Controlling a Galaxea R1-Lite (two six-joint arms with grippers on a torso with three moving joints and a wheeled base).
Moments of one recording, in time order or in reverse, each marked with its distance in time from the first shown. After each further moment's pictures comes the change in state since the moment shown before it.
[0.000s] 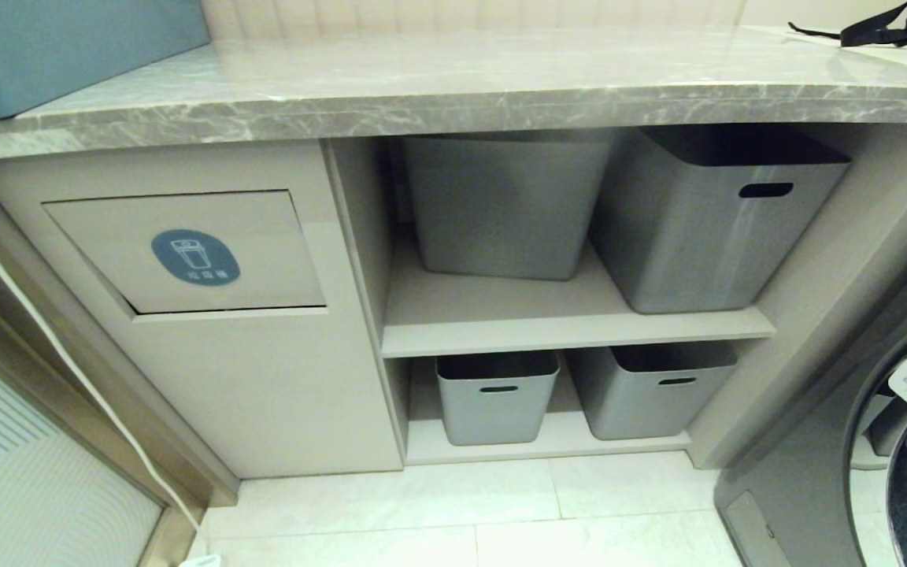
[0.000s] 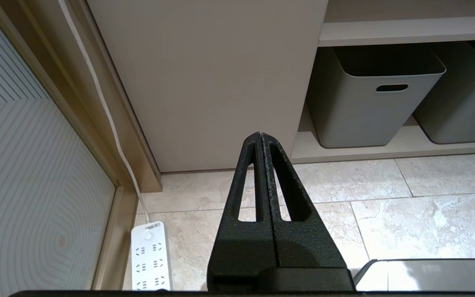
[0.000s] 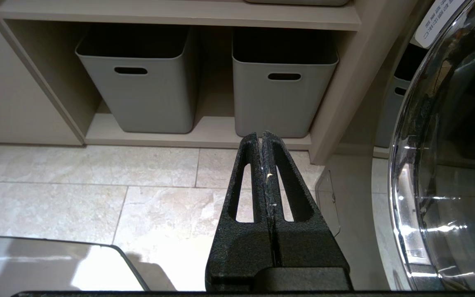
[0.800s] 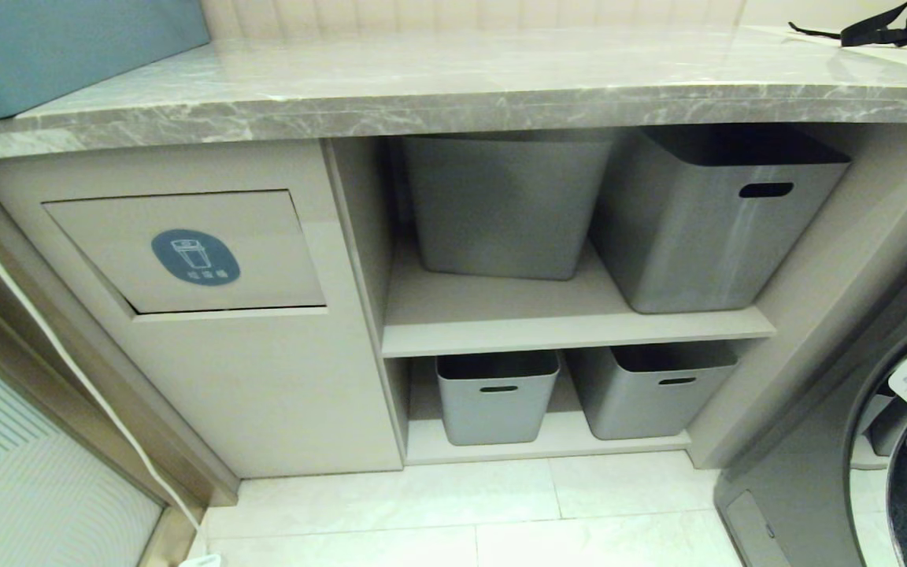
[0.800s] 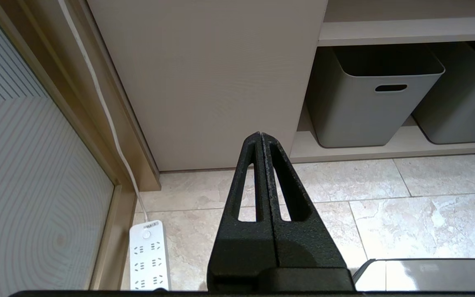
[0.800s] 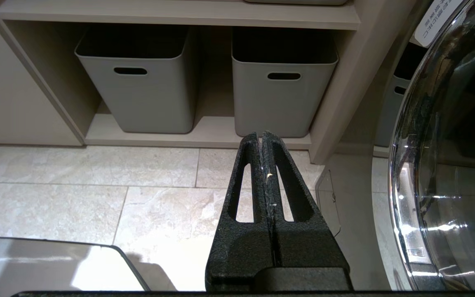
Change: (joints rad) left arm 0.000 0.000 0.000 0.005 0.000 -0.006; right arm 0.000 0.000 0.001 -0.001 -0.002 0.004
